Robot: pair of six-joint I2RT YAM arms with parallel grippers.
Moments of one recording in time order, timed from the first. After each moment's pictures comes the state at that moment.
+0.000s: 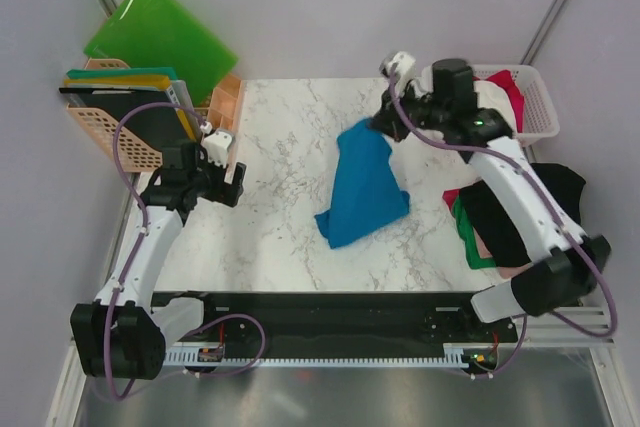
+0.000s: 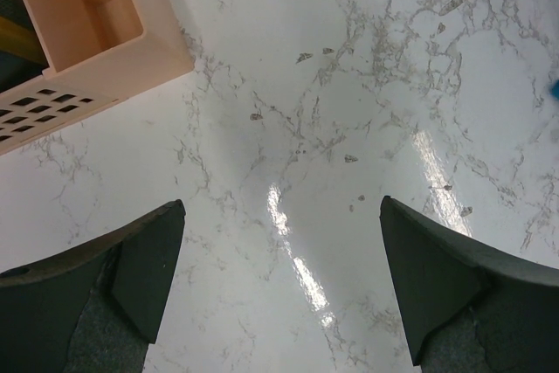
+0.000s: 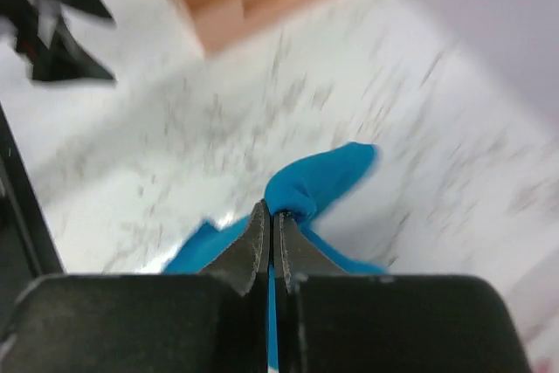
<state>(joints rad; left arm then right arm) -0.04 1.08 0.85 -0.50 0.21 0.32 0.35 1.51 1.45 -0.54 -0.61 -0.20</state>
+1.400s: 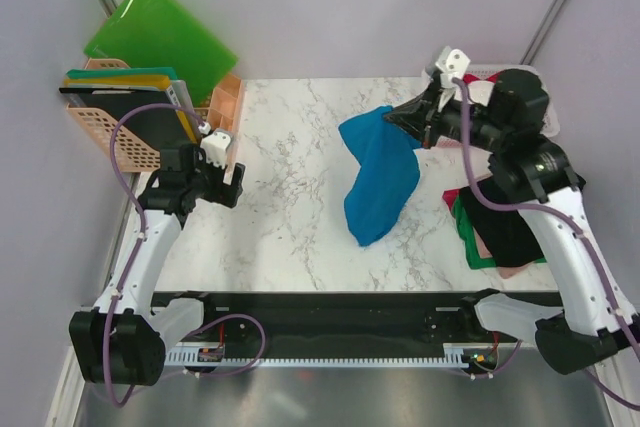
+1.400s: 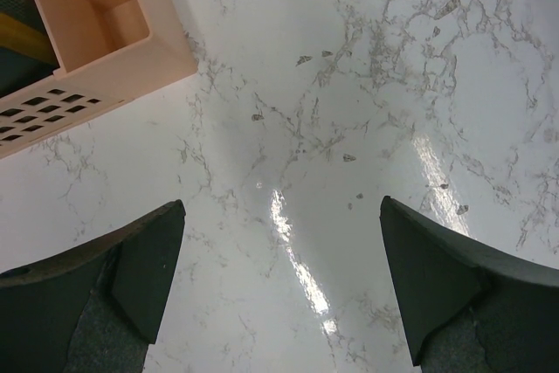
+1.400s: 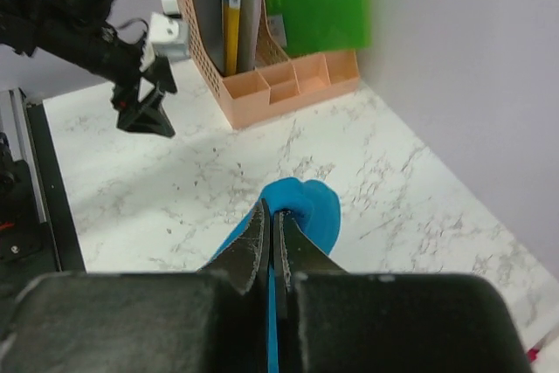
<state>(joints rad) -0.04 1.05 0.85 -0.51 0.21 0.32 0.35 1.14 1.59 -0.51 -0.68 -0.15</state>
